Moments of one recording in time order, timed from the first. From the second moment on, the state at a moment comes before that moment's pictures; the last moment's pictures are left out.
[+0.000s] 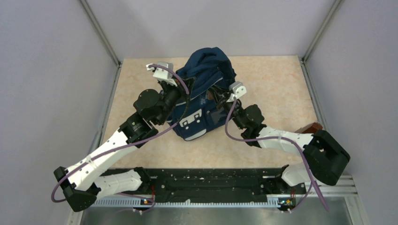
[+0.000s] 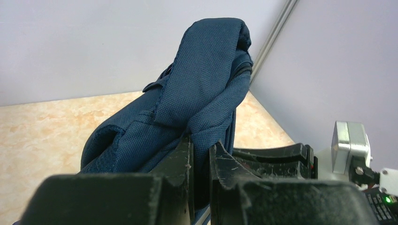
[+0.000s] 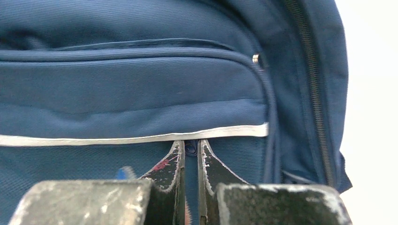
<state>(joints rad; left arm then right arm) -0.85 1.02 1.13 0.04 -0.35 -0.26 0.82 1.38 0.69 1.08 0.18 -0.09</state>
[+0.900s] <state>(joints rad) -0.85 0.98 1.10 0.05 -0.37 -0.34 1.03 1.54 0.85 1.02 -0.23 -0.13</state>
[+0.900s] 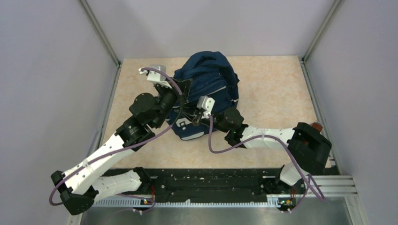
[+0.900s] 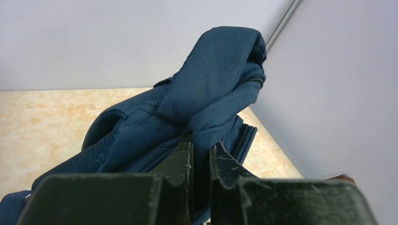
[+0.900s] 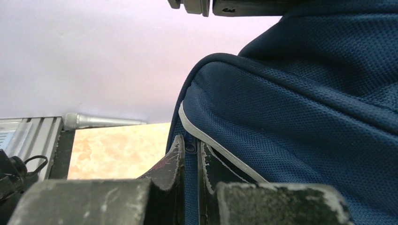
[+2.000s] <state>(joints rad) -0.86 0.74 1.05 0.12 -0.41 -0.14 0.94 0.89 0.61 0.52 0.08 -0.15</state>
